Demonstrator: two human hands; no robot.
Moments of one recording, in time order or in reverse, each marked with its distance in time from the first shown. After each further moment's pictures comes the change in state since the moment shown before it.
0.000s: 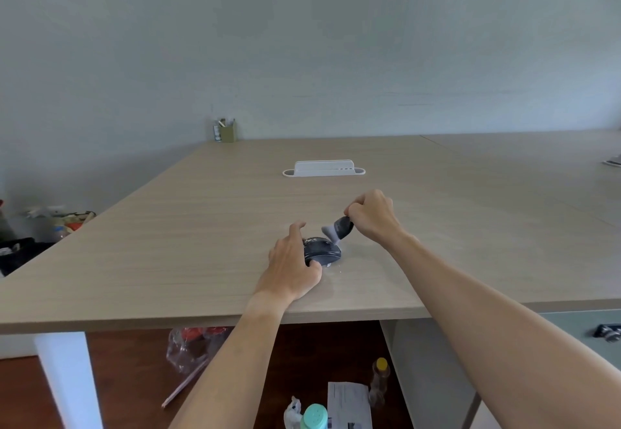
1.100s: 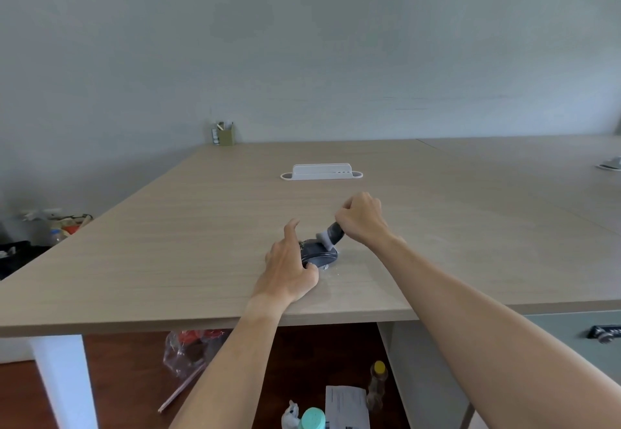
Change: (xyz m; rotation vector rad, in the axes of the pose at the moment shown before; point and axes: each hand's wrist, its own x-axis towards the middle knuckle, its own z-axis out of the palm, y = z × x) left_hand -0.004 0.003 -0.003 -0.052 0.006 -0.010; right_hand -0.010 -0.014 0.007 -0.040 -0.026 -0.085
